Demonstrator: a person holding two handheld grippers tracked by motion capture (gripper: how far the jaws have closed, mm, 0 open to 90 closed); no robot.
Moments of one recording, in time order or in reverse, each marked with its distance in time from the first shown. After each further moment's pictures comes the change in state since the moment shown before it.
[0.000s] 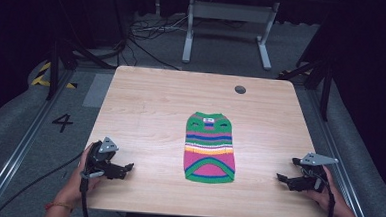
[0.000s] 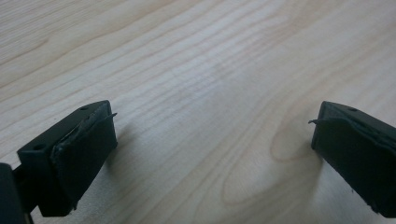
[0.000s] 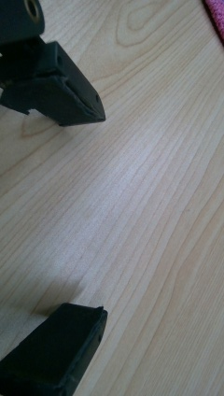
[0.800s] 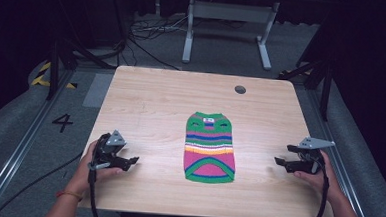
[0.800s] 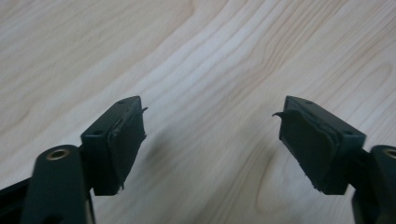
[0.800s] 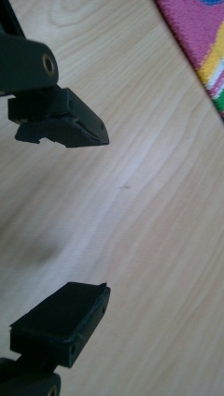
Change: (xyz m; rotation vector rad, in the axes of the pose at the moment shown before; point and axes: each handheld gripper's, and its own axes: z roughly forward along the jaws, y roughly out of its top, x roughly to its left) left arm -0.001 0.044 0.010 0.021 -0.085 0.106; right arm -0.015 0.052 0.010 -0.004 0.005 -0.029
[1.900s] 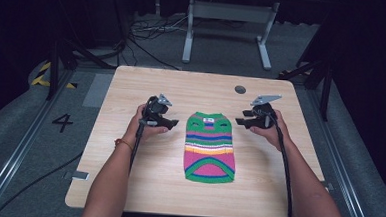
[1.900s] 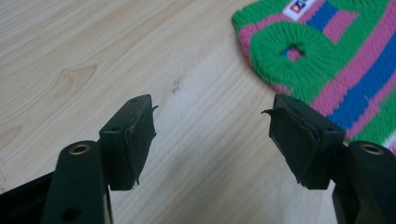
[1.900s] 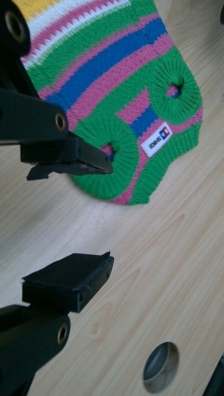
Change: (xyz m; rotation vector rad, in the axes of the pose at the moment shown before) left arm 0.017 0.137 0.096 -0.045 0.016 0.008; right arm 0.011 0.138 0.107 -0.004 0.081 -0.084
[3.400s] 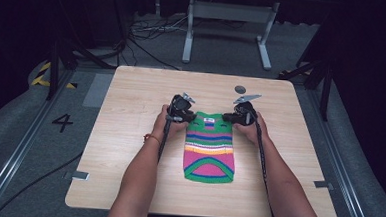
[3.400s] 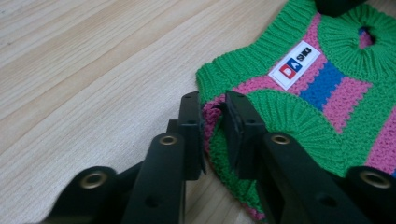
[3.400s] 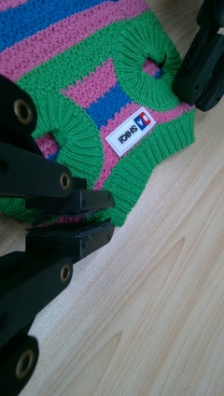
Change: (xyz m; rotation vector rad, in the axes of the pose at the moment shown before) left arm -0.024 0.038 0.068 0.025 -0.053 -0.017; right arm 0.002 0.004 0.069 0.009 0.069 0.092
